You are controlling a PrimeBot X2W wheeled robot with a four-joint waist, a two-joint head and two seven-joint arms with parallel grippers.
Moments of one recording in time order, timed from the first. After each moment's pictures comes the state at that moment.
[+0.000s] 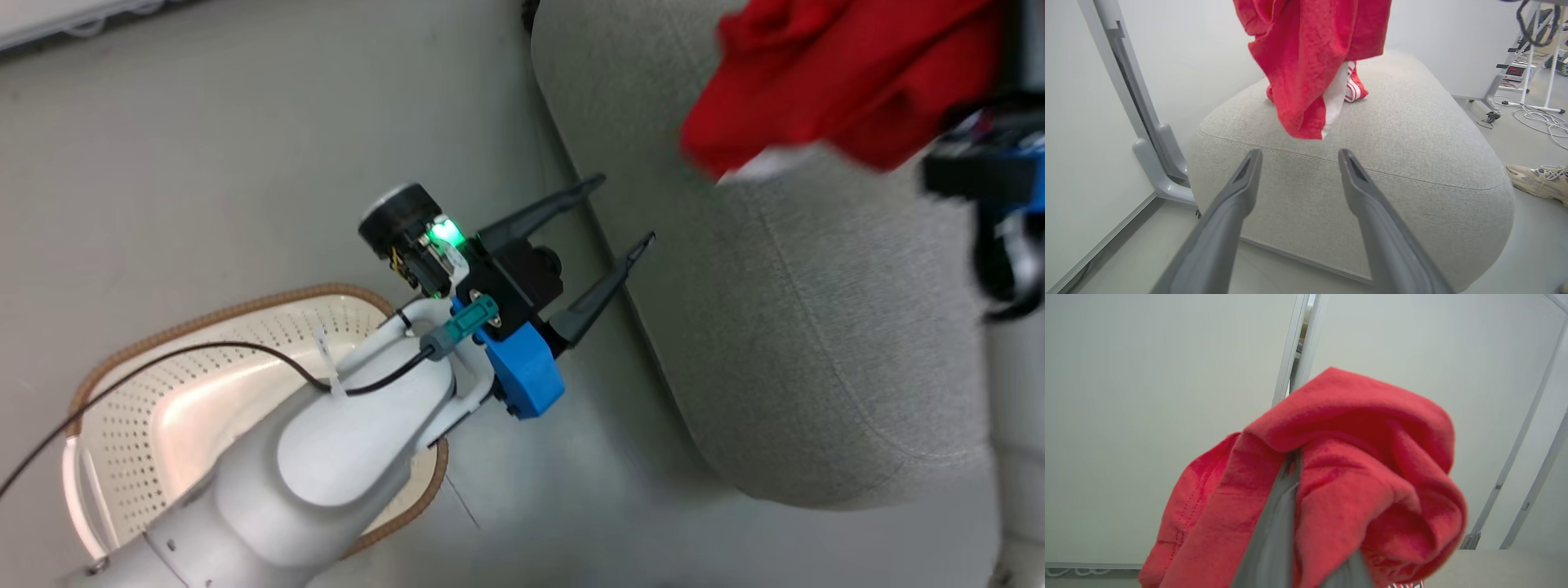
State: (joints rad) left arm -0.92 0.19 -0.98 0.39 -0.38 -0.06 -0.17; right arm -0.74 -0.21 -0.05 0.18 0.06 0.13 -0.26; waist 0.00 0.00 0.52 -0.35
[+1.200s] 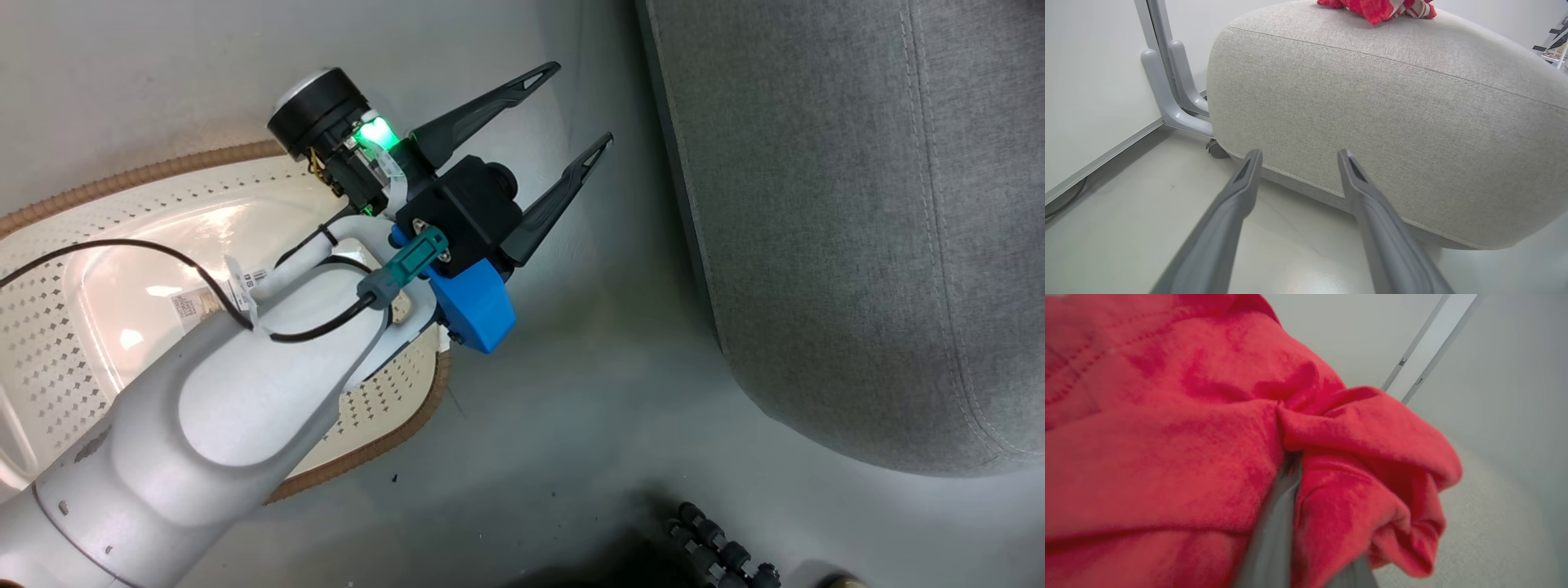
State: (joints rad) left arm -1.06 0.34 -0.96 0.23 -0.34 -0.04 -0.08; right arm -0.89 -0.43 -0.44 0.57 0.07 0.13 -0.26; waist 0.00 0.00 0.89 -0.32
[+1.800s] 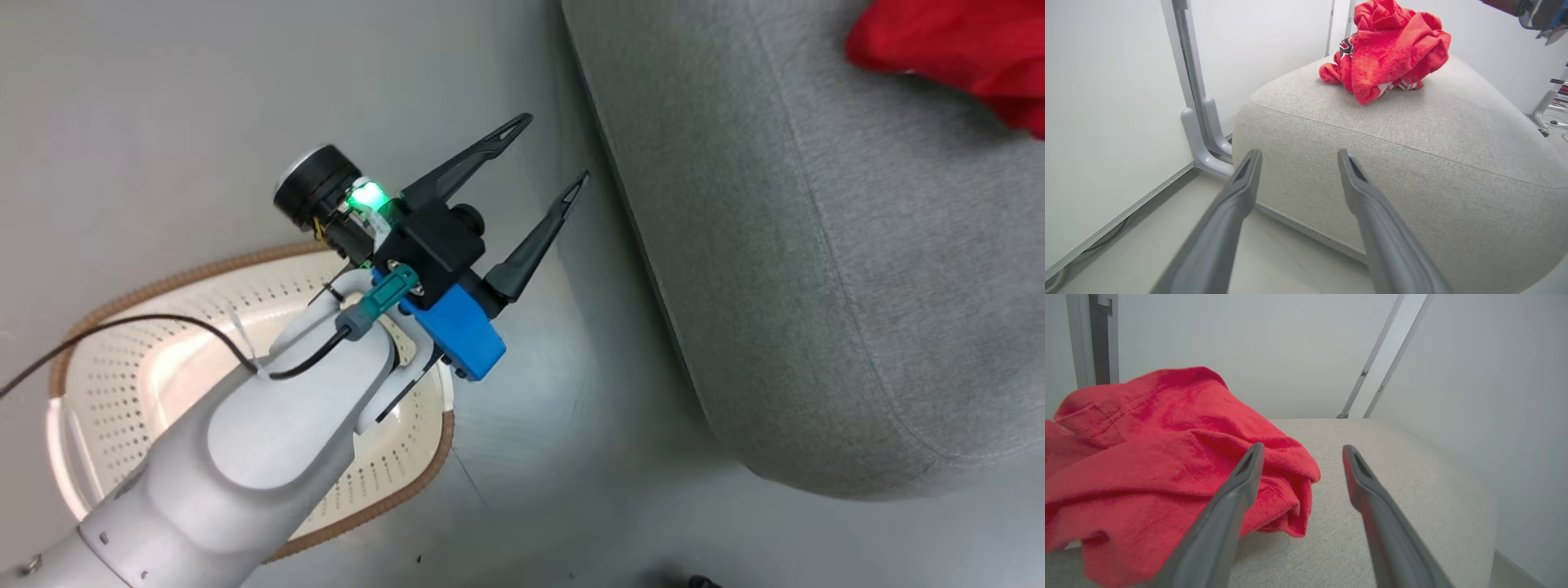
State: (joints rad) left arm -0.96 0.30 -0.95 0.32 -0.41 0.00 -0.20; right arm -0.65 -0.37 -0.50 0.48 0.05 0.13 -0.26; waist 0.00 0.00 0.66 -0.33
